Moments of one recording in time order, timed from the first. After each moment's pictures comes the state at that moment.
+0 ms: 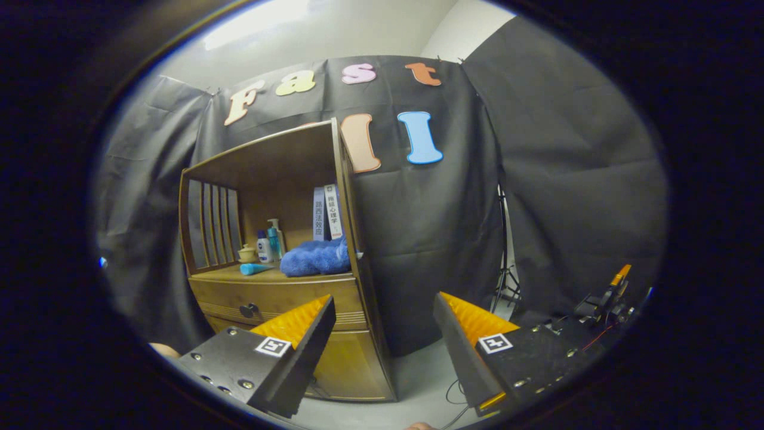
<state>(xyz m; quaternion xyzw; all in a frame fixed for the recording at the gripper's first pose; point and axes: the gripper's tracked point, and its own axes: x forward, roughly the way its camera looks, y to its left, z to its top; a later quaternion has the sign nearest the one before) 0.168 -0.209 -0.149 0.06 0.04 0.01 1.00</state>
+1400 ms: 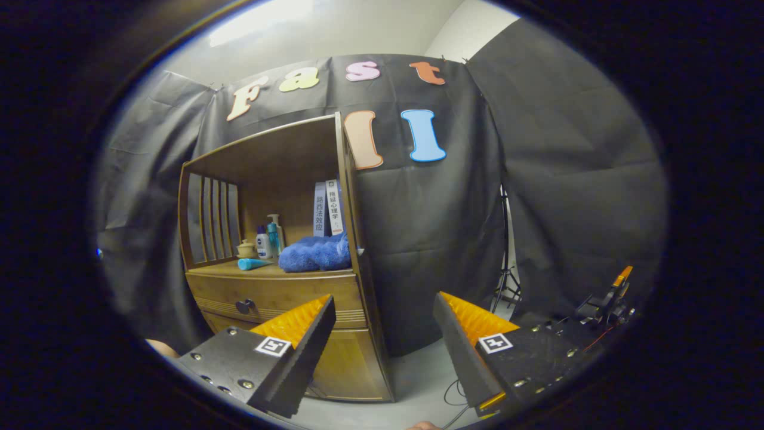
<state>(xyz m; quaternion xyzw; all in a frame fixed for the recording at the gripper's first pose) 0.180 -0.206 -0.159 0.05 0.03 0.00 1.00</state>
